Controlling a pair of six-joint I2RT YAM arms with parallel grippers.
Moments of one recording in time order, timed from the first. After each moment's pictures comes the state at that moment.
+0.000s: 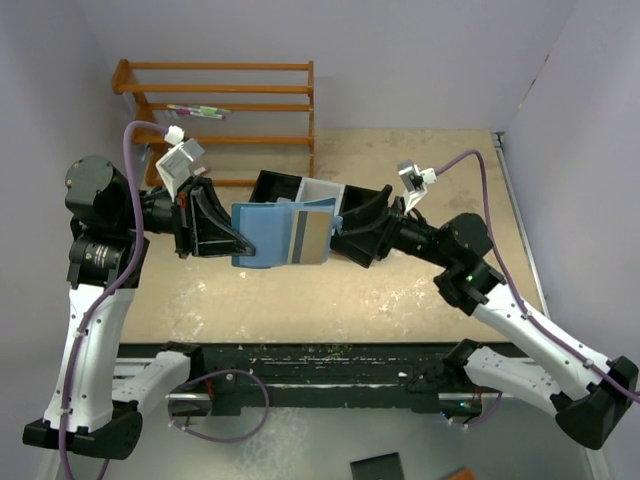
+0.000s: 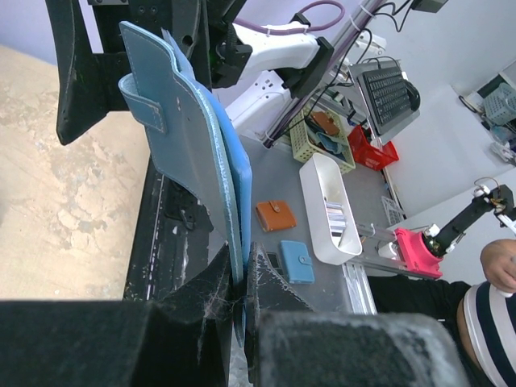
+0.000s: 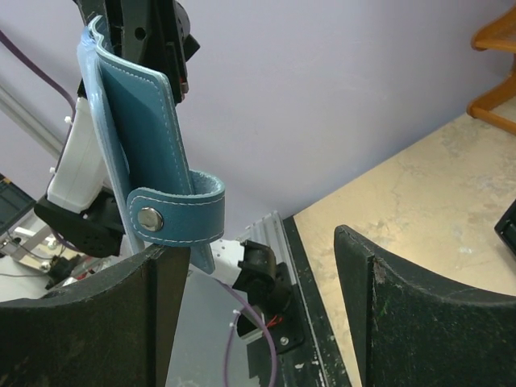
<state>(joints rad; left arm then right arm) -0.15 0.95 1.38 -0.25 1.52 -0.70 0.70 0.93 0.84 0.39 -0.54 0.73</state>
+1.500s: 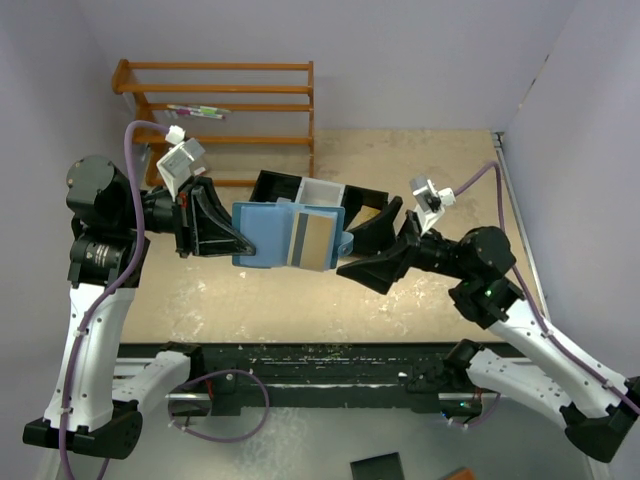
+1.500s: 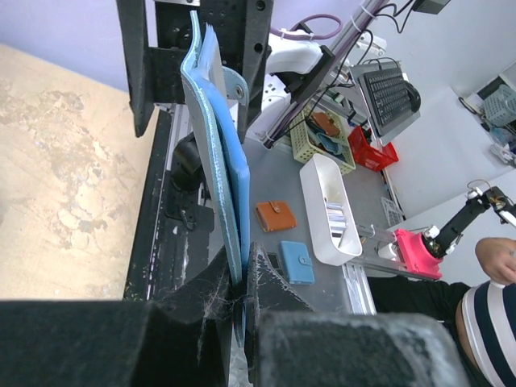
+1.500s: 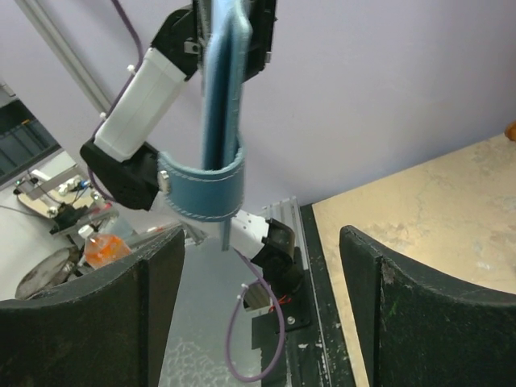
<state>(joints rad) -0.15 0.95 1.38 -0.25 1.51 -0.69 0.74 0.82 0.84 0.34 -0.63 0.66</state>
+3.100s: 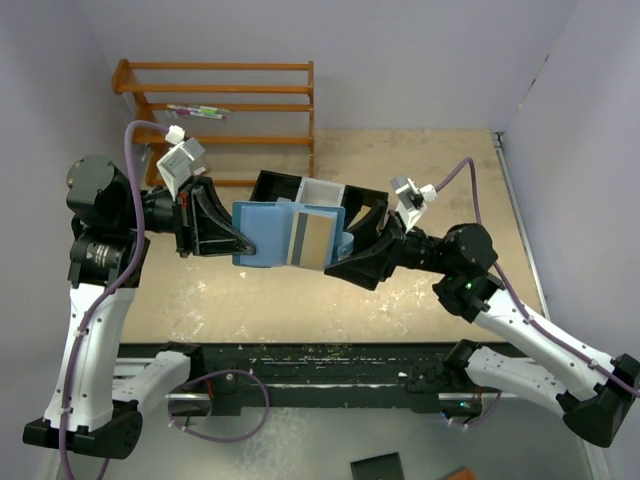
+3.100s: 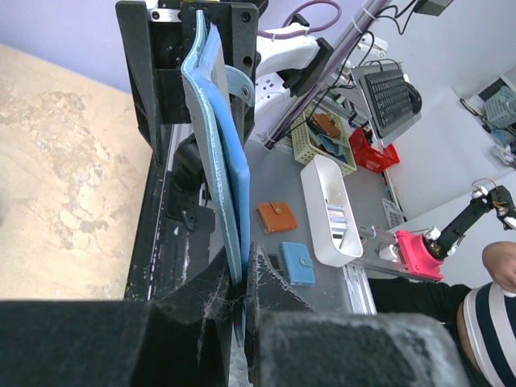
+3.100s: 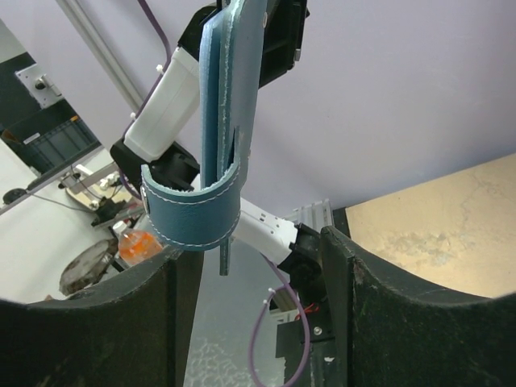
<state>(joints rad) -0.15 0.95 1.38 -0.25 1.51 -0.69 0.79 0.90 0.82 0.50 -0.67 0.74</state>
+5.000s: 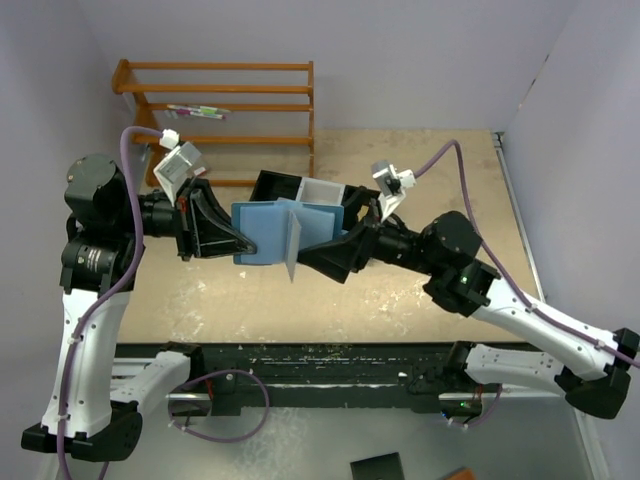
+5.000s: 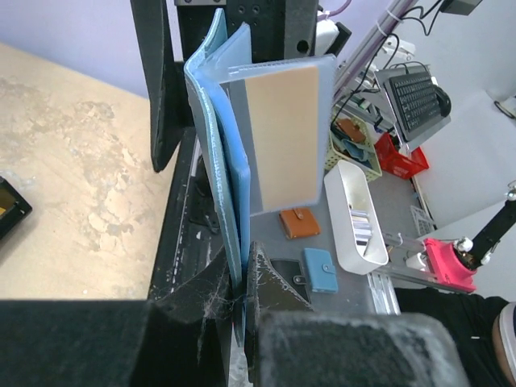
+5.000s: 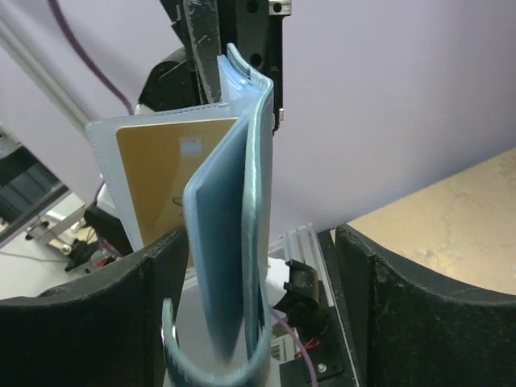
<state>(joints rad) -0.15 0.95 1.43 -0.44 1.45 -0.51 0.98 1.00 1.04 0.29 -0.37 0.64</state>
